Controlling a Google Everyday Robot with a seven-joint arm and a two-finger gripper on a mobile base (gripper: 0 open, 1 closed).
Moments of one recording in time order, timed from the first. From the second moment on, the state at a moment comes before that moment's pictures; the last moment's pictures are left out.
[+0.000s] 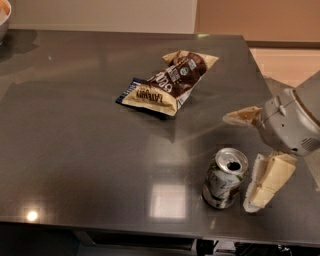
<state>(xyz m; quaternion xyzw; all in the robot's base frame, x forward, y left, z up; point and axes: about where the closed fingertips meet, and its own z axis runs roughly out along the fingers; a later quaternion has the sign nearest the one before) 0.378 -0.142 0.897 -0.68 0.68 0.16 0.22</state>
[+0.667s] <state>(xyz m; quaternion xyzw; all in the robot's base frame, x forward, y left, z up) 0.366 -0.126 0.885 -0.69 0.66 0.18 0.22</state>
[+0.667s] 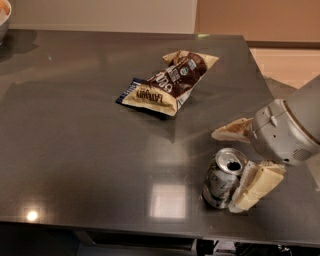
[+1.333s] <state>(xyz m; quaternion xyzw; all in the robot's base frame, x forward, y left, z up) 0.372 -0.130 0.894 -0.68 0.68 0.17 0.23</state>
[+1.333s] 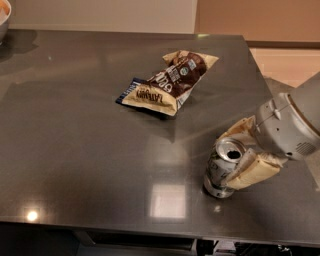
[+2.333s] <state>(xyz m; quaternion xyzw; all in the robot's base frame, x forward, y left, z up) 0.400 -0.141 0.945 -0.67 0.73 -0.01 0.14</state>
